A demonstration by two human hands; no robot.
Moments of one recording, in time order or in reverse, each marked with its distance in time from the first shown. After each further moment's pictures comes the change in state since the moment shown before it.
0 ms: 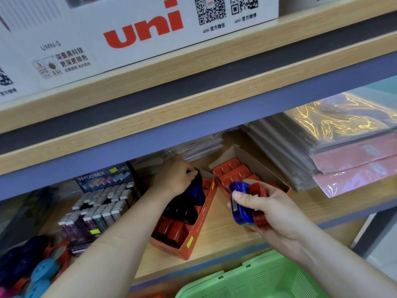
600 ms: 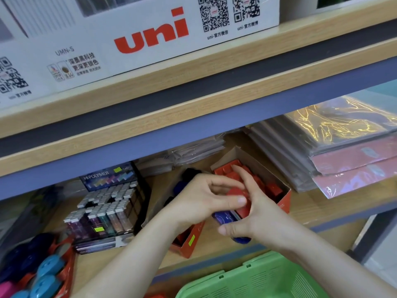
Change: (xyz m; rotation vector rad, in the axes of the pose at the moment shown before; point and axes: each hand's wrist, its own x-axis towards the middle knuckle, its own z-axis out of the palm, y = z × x) left_hand -0.087 0.074 -0.042 -1.033 -0.354 0.117; right_hand -0.011 -0.004 0.015 -0.716 -0.174 -0.151
